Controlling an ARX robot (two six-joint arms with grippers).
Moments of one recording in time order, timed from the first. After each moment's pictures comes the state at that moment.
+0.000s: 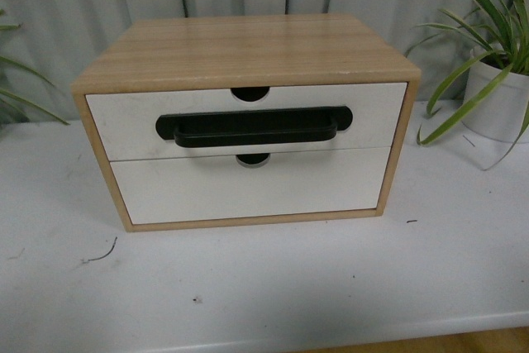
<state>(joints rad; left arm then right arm) 0.18 0.18 0.06 -0.05 0.17 0.06 0.32 0.53 0.16 0.17 0.45 -0.13</state>
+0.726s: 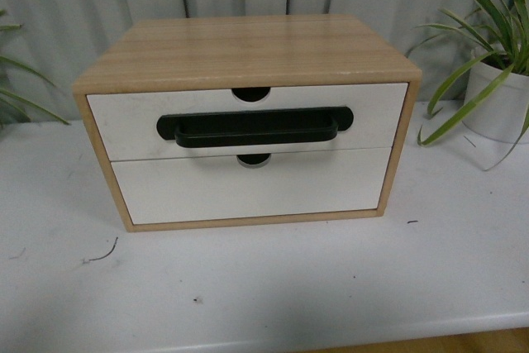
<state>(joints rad) 0.00 0.01 0.01 0.00 0.00 -0.01 0.02 0.29 0.01 0.29 0.02 0.00</state>
